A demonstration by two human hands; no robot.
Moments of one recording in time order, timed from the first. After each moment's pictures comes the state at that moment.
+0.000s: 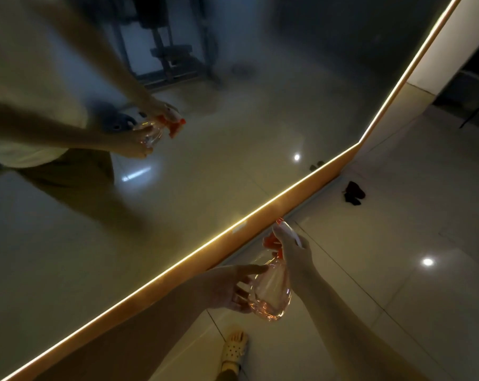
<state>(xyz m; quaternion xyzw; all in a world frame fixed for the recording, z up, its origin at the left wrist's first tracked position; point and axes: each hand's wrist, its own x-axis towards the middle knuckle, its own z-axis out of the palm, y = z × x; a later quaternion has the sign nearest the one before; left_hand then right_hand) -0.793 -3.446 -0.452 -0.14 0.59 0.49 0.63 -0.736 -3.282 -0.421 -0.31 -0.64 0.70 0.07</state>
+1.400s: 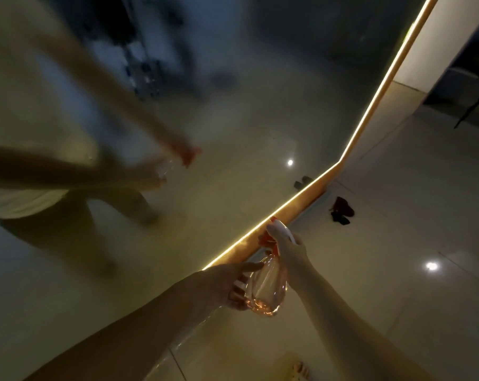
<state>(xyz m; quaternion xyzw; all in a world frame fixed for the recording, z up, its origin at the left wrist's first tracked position) -0.927 -3.210 -0.434 -0.10 0.63 0.47 0.61 -0.875 -3.048 -0.421 -0.35 -0.58 0.74 0.05</state>
